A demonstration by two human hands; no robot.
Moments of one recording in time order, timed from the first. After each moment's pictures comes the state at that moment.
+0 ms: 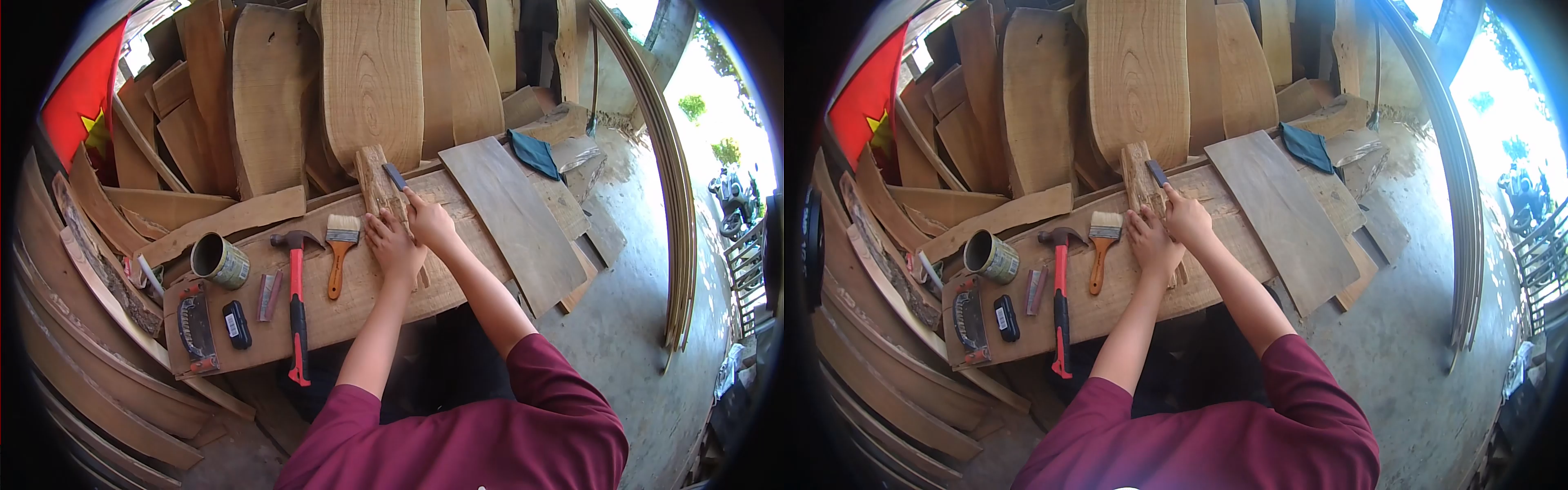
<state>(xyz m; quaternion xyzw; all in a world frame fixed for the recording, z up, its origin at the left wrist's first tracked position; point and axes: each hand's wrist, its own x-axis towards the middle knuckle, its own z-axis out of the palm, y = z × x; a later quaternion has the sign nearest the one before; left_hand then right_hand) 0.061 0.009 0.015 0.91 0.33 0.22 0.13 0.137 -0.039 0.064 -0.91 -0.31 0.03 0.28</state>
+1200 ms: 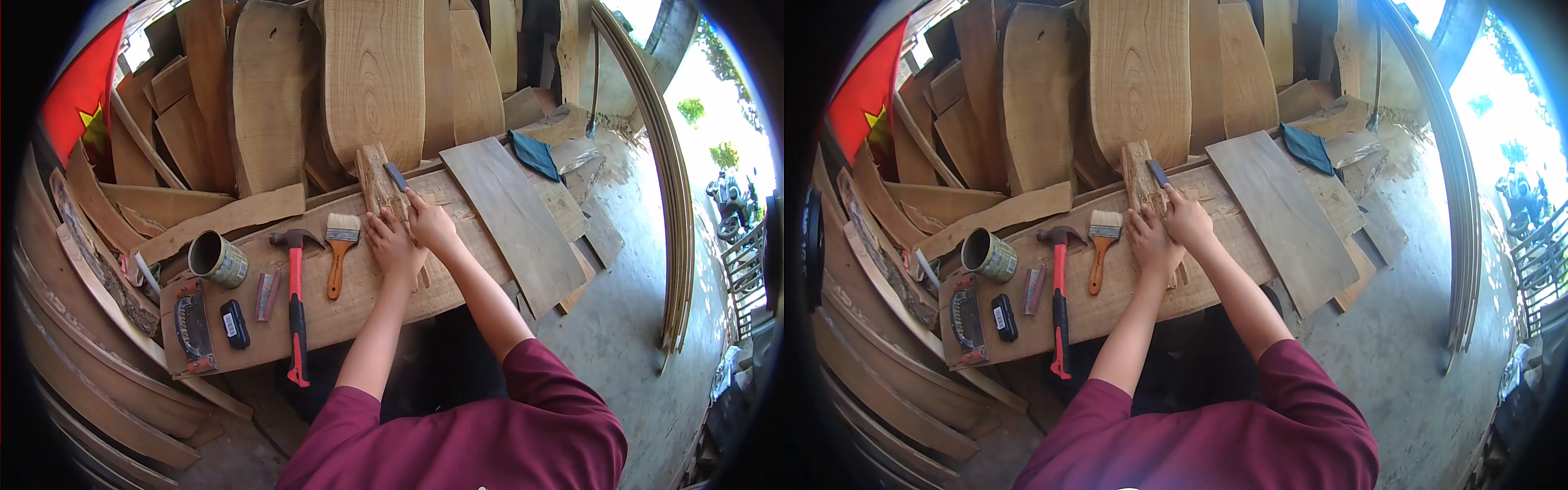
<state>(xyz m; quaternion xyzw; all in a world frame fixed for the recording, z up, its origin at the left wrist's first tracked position) 0.059 0.008 0.016 0.91 0.33 0.23 0.14 0.134 -0.041 0.063 -0.91 -0.30 0.05 0.28</state>
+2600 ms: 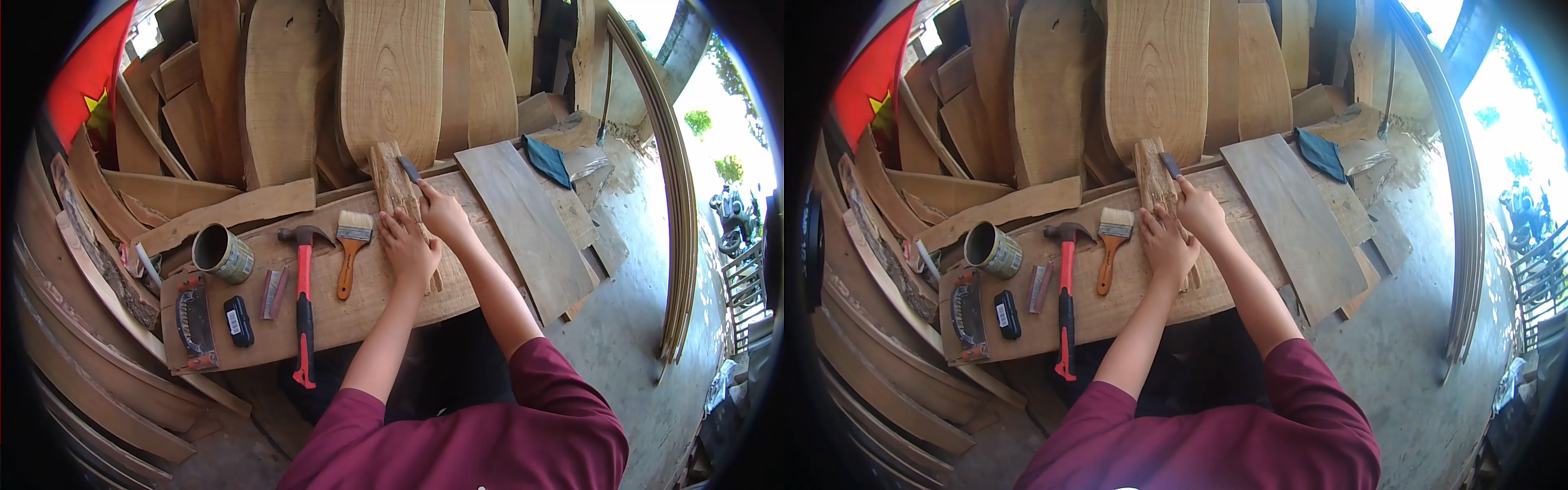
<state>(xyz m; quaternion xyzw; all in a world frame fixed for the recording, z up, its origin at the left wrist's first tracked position) 0.058 0.009 0.014 0.91 0.32 0.26 0.10 0.152 -0.023 0.076 -0.91 -0.30 0.06 0.27</state>
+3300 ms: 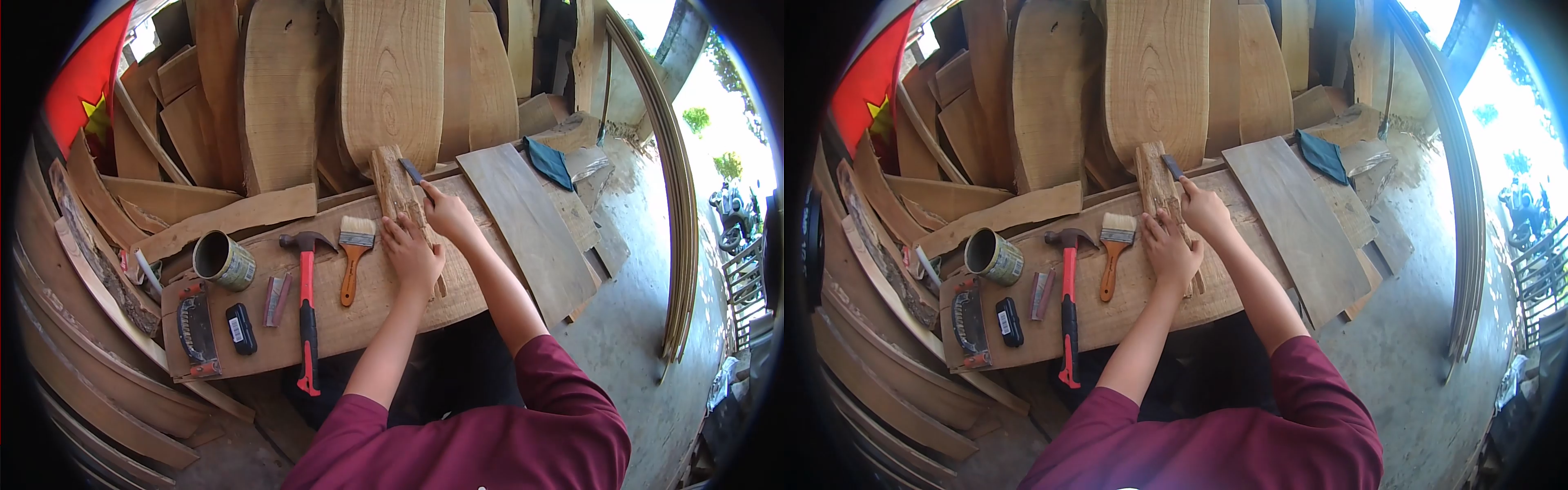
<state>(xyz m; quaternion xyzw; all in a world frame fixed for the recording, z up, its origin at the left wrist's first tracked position) 0.058 0.008 0.017 0.91 0.32 0.25 0.11 0.159 -0.023 0.081 -0.91 -0.32 0.07 0.26</state>
